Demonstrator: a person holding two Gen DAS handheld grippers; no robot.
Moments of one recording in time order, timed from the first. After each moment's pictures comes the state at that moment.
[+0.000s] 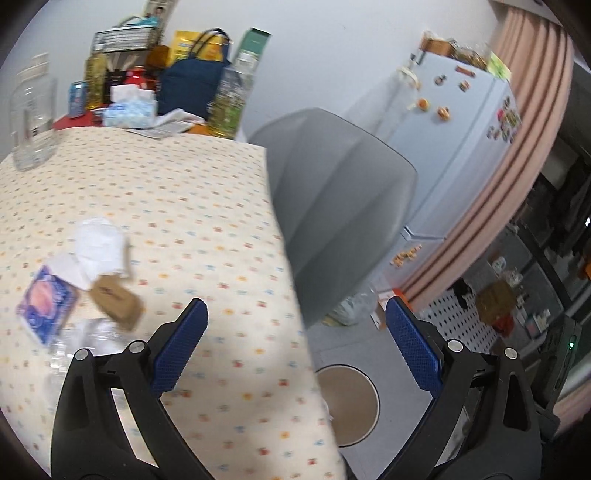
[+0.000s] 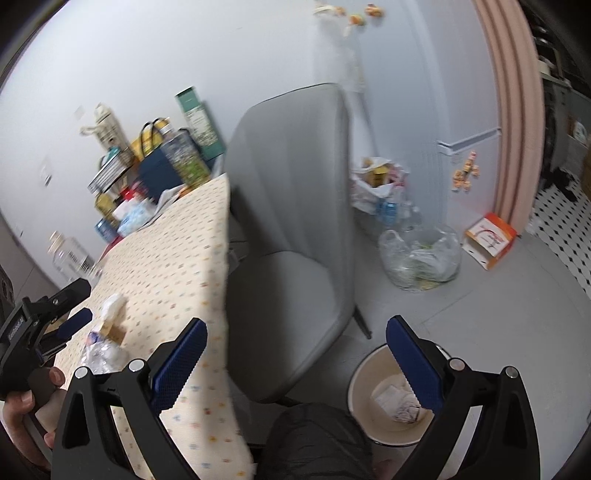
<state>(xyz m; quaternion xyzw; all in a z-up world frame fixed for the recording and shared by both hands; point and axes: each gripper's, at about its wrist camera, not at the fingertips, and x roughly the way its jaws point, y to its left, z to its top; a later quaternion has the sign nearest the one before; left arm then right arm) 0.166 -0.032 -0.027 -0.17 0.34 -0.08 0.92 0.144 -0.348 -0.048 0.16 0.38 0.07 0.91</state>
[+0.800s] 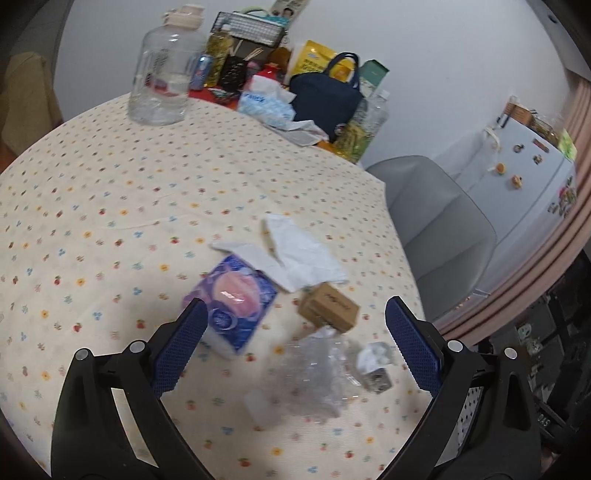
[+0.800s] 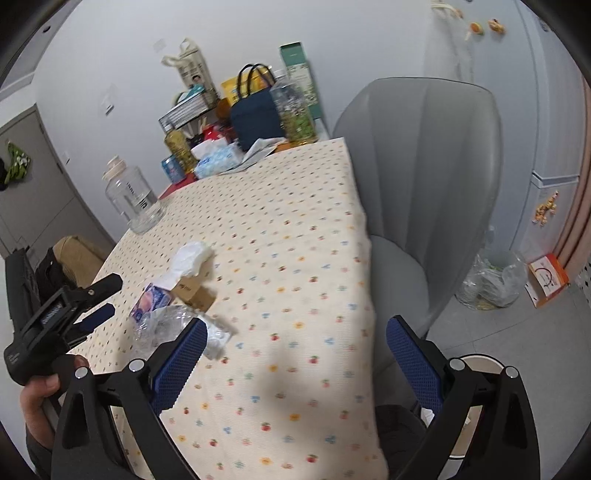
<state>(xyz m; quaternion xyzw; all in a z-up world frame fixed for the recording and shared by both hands) 0.120 0.138 -0.071 -0.26 0.33 0.04 0.91 0.155 -0.186 -0.038 0.08 0.40 0.20 0.89</state>
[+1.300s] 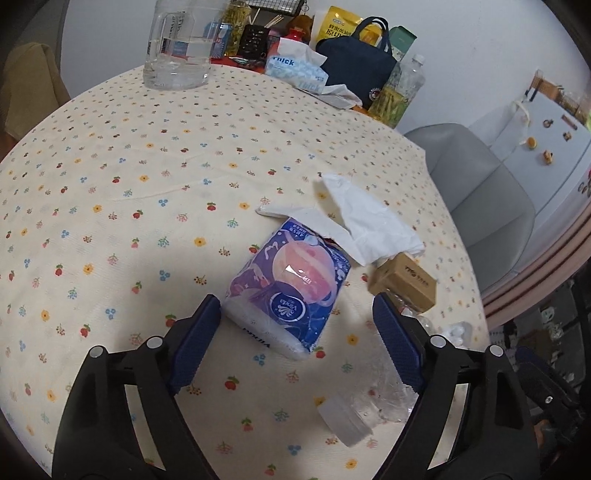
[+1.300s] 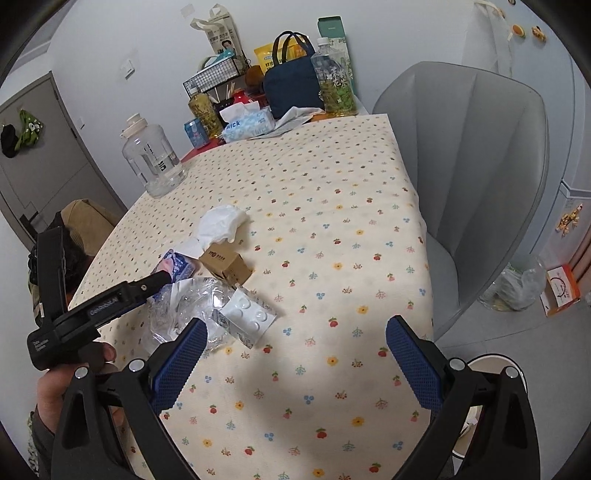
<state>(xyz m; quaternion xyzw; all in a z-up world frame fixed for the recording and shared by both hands) 0.138 0.153 -0.114 -0.22 0.39 0.07 0.89 0.158 -0.138 -0.058 0.05 0.44 0.23 0.87</state>
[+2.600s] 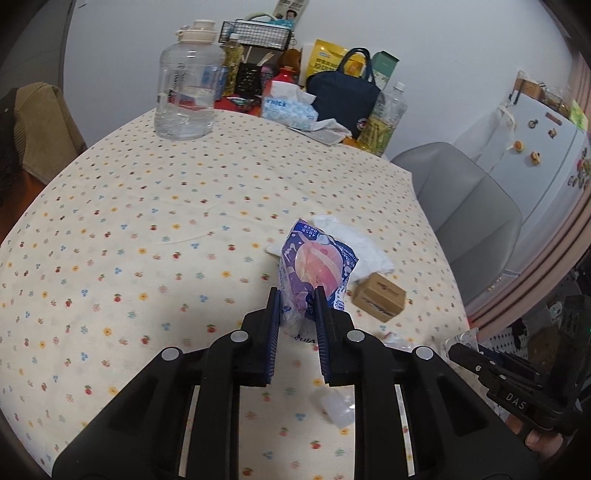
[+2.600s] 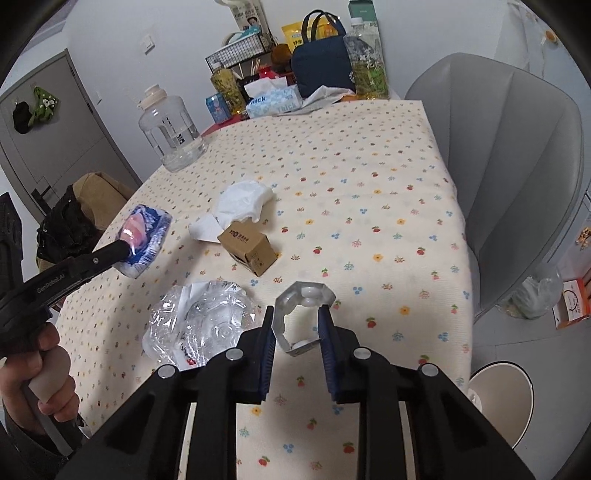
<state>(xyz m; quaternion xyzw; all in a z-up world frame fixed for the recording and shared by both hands) 0.099 0.150 -0.059 -0.19 0.35 0.07 0.91 0.162 -0.115 -0.066 0.03 0.45 0.28 0.85</state>
